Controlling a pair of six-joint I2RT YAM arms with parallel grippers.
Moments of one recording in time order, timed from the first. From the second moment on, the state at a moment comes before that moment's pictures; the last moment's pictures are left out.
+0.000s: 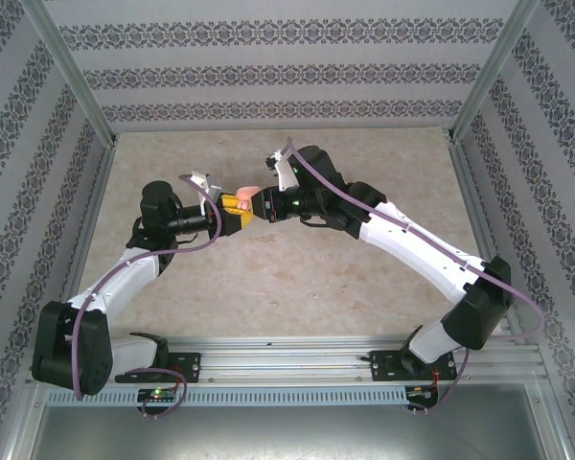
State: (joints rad) left arm -0.17 1.23 0.70 0.40 1.07 -0.17; right arm 0.78 1.53 1.48 -0.52 -0.33 0.54
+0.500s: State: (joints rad) left arm -0.18 1.25 0.70 0.45 1.09 -0.22; right arm 0.77 1.54 1.48 -0.51 -0.32 0.54
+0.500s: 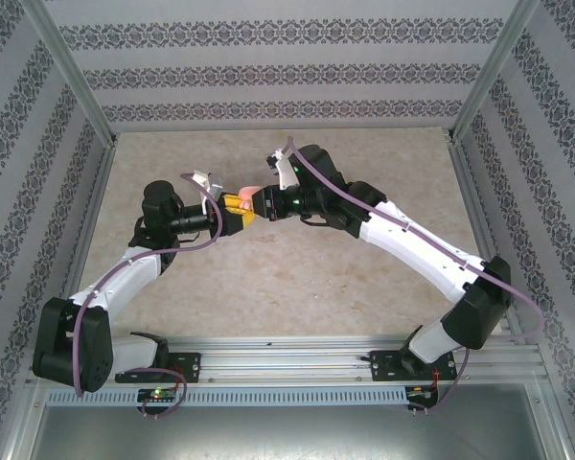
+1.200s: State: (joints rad) left arm -0.18 1.27 0.70 0.46 1.10 -0.26; right arm 0.75 1.54 1.44 -0.46 -0.32 0.55
